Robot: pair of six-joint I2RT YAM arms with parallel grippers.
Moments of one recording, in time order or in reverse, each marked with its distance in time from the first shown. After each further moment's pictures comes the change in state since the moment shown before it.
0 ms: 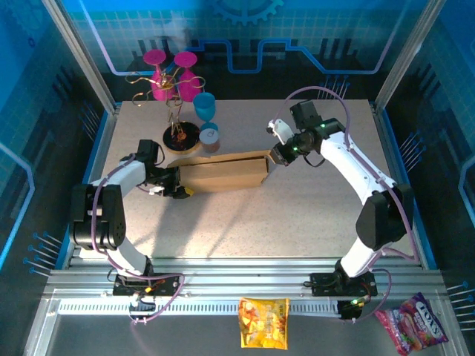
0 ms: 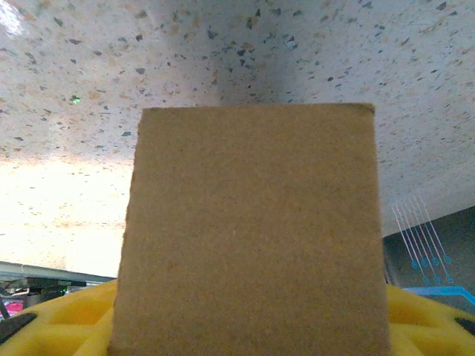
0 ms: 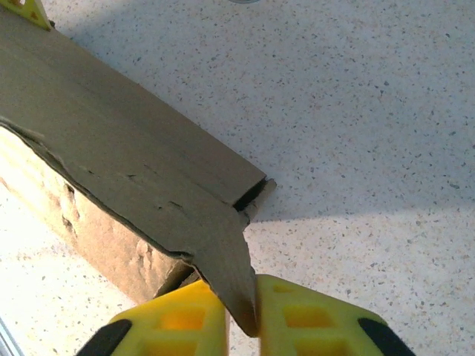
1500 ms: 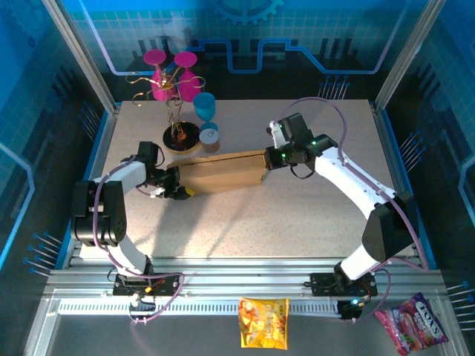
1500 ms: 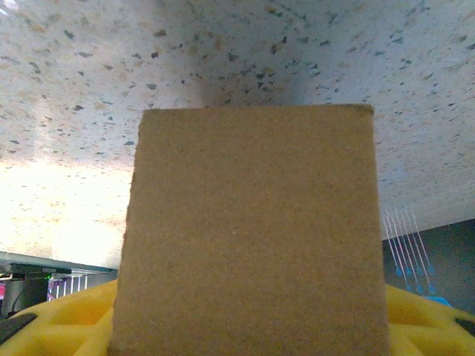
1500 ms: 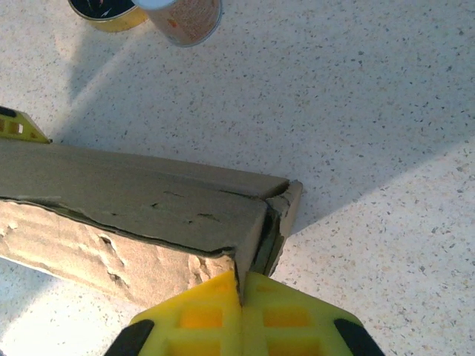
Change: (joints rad) left arm 0.011 0.034 -0.016 0.042 0.029 -0.064; right arm 0.127 -0.098 -0.178 0.226 0.180 0.535
